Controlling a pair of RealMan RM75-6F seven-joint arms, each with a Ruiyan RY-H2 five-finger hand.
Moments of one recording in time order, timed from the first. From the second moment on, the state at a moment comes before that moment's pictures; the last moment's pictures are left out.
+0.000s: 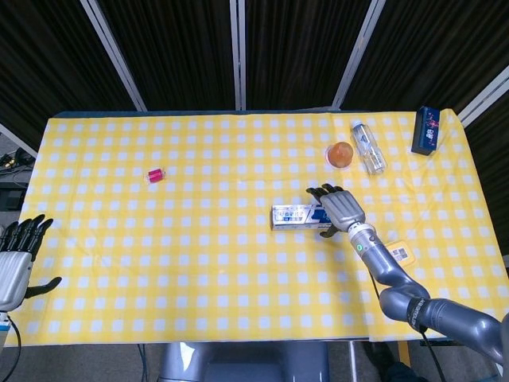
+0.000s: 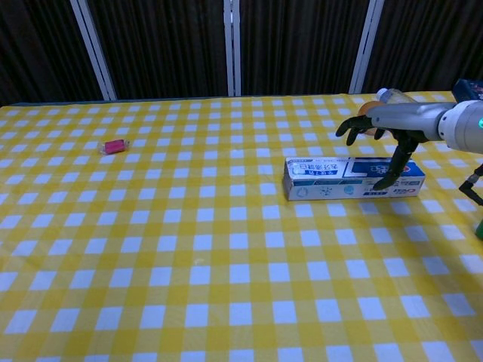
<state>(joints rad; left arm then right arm) -0.10 -1.06 -0.04 -1.72 1.47 1.43 0.14 0.79 -1.46 0.23 -1.32 -1.00 0.68 -0.28</state>
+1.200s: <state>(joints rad) -0.10 -1.04 -0.02 -1.73 1.50 1.44 0.09 0.78 -1.40 0.19 -1.41 -1.27 0.96 -0.33</state>
